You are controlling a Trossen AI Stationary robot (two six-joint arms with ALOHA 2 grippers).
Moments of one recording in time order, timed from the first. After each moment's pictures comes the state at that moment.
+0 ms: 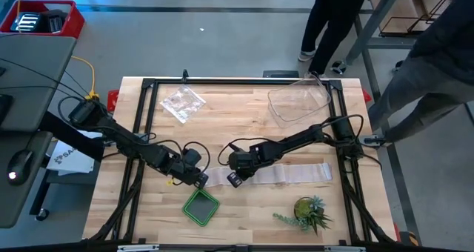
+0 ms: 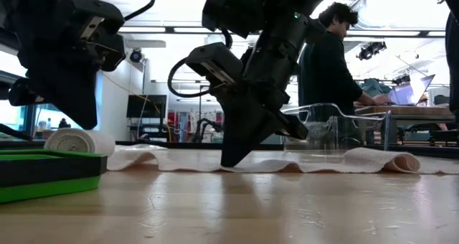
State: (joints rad) left arm -0.46 1.41 0.70 -0.36 -0.22 -1.41; right arm 0.17 2.10 1.39 -0.42 -0.11 1.00
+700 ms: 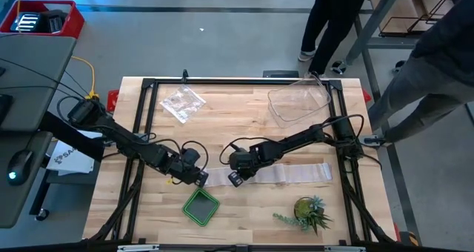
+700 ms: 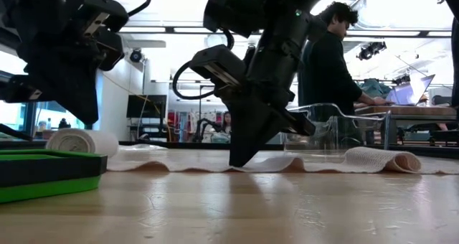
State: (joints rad) left arm -0.46 1.39 0.70 -0.37 -0.22 -1.51; right arm 0.17 2.10 1.40 -0.49 -0.10 1.03
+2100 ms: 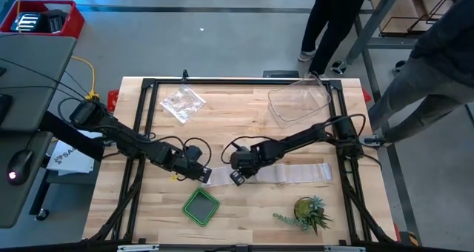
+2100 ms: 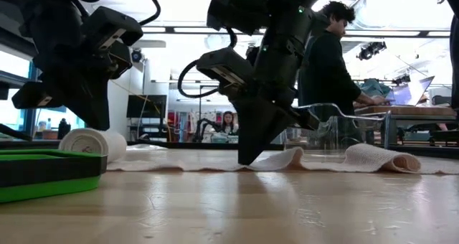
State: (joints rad) left arm -0.40 1.42 0.70 -0.35 -0.19 -1.50; right arm 0.17 2.06 1.40 -0.52 -0.06 1.01
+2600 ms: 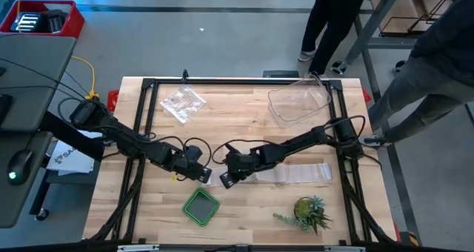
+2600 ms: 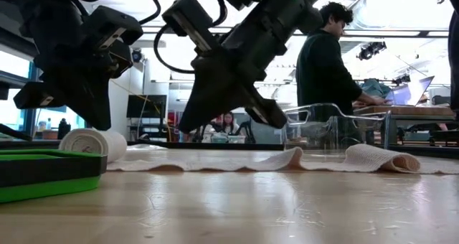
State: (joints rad) left arm -0.40 1.42 0.70 -0.34 -0.20 -1.49; right arm 0.21 2.09 1.40 -0.20 -0.06 1.14
